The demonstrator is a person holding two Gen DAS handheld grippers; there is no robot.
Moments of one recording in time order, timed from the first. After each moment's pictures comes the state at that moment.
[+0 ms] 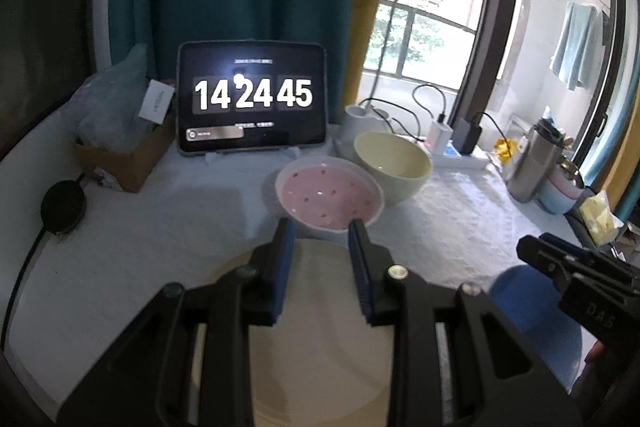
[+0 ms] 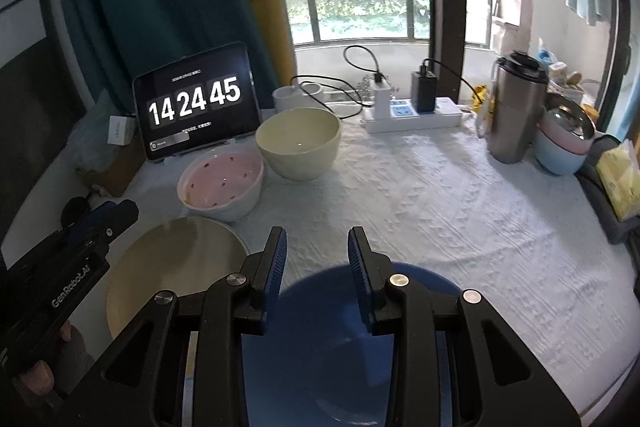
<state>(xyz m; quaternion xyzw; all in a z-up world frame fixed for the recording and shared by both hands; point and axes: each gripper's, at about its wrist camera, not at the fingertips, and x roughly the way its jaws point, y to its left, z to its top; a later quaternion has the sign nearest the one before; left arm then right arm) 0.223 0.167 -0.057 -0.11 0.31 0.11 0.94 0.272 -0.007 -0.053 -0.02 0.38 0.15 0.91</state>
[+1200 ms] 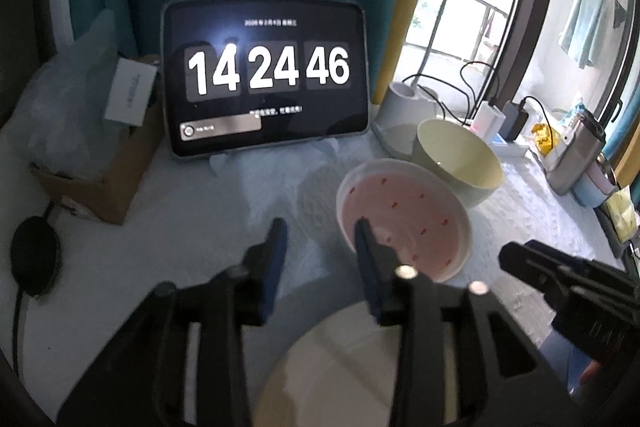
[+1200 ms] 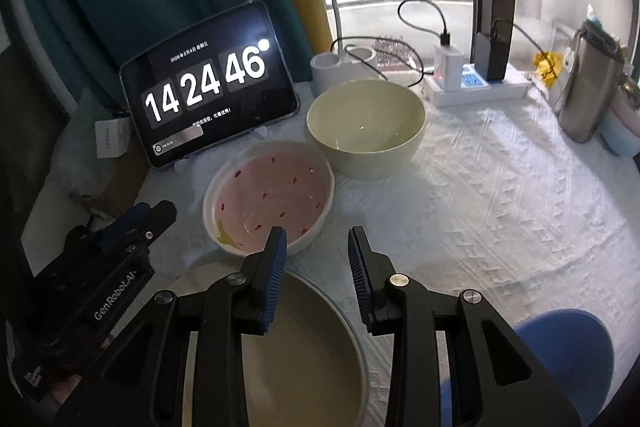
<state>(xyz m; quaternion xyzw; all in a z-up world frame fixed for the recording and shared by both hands) 0.308 0.245 -0.097 -0.11 0.38 0.08 0.92 0.343 0.086 -0.092 0.03 0.45 0.15 0.88</state>
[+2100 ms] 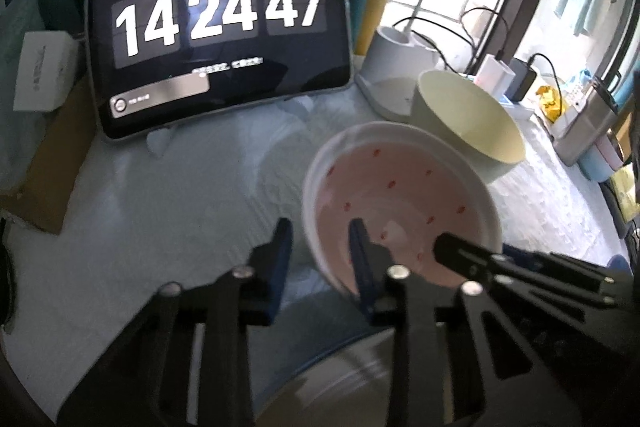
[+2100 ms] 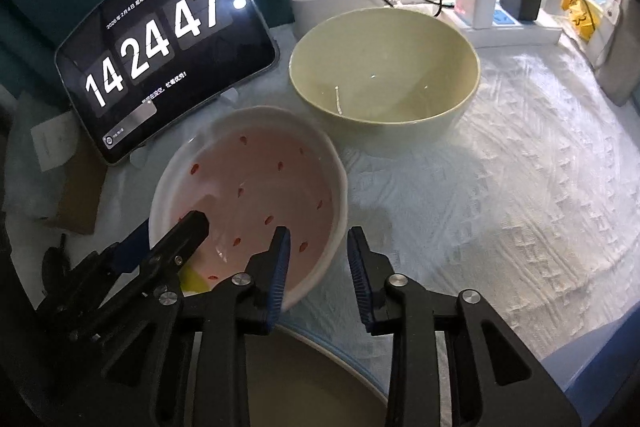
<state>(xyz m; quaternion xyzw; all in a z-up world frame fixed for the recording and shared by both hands) 0.358 0.235 -0.141 -0.10 0.44 0.04 0.89 0.402 0.108 -0.152 0.05 0.54 0.12 0.83</state>
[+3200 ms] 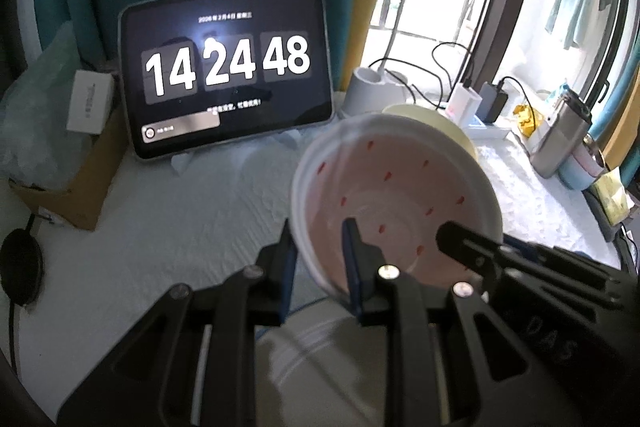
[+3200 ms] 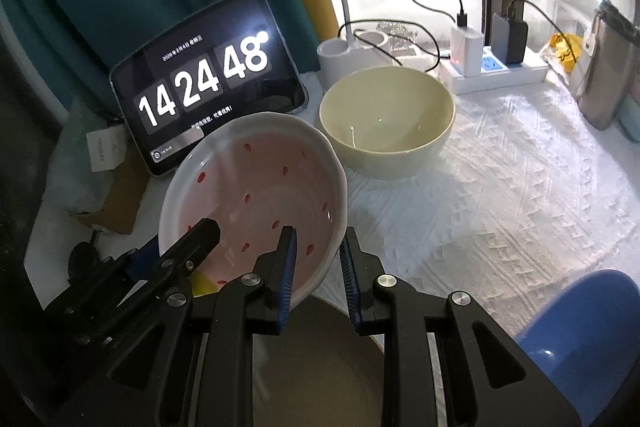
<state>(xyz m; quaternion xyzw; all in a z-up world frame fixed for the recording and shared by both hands) 0.317 0.213 -0.091 -0.09 0.39 0.05 0.91 0.360 0.097 -0.089 0.05 0.46 0.15 0.87</state>
